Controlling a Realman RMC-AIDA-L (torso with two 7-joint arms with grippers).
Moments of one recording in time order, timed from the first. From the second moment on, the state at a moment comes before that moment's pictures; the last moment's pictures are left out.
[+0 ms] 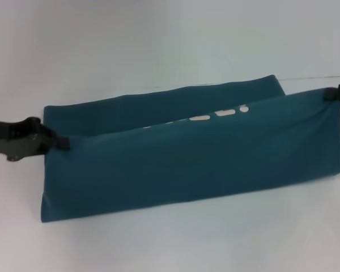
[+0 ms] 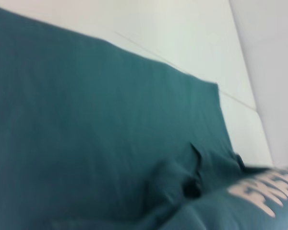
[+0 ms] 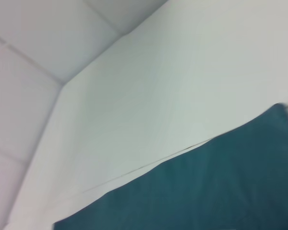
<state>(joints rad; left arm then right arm) -0.78 -1.91 0.48 0.70 2.43 1.62 -2.59 0.63 1.87 -0.38 -0.73 -2.28 -1.40 2.41</state>
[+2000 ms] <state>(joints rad) -0.87 -2.06 0.62 0.59 2.41 0.82 -2.56 0.85 2.03 -0.57 -0.45 -2.10 -0.47 2.18</state>
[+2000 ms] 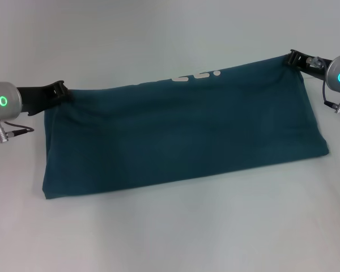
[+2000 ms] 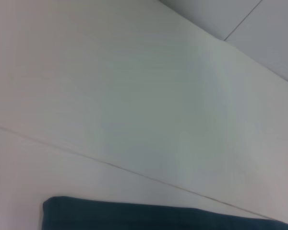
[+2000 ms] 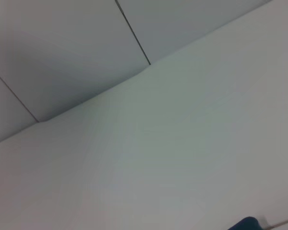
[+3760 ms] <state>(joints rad) -0.53 -2.07 0.61 0.67 1.94 1.23 -2.50 0.46 1.93 -0.53 -0.58 -1.81 -1.40 2.24</state>
